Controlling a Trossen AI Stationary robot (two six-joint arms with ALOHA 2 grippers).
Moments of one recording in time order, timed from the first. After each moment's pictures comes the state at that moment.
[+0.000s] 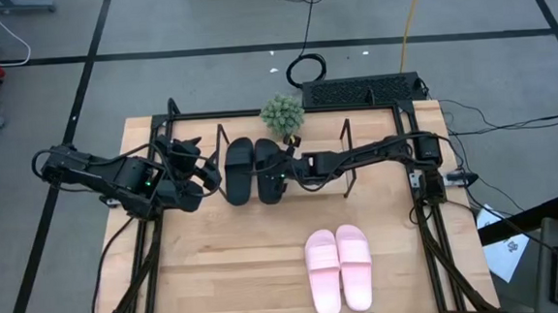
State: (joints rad) left arm -0.32 1.18 1.30 -1.18 -1.09 -0.79; right arm -0.08 1.98 1.34 -0.14 0.58 -0.12
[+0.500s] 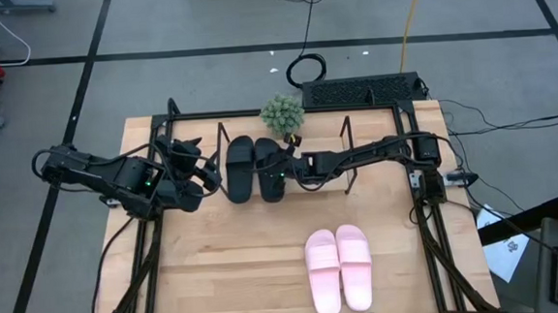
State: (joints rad) left arm -0.32 1.18 1.30 -1.18 -1.08 -0.78; right arm -0.07 1.98 1.34 -0.10 0.58 -0.07
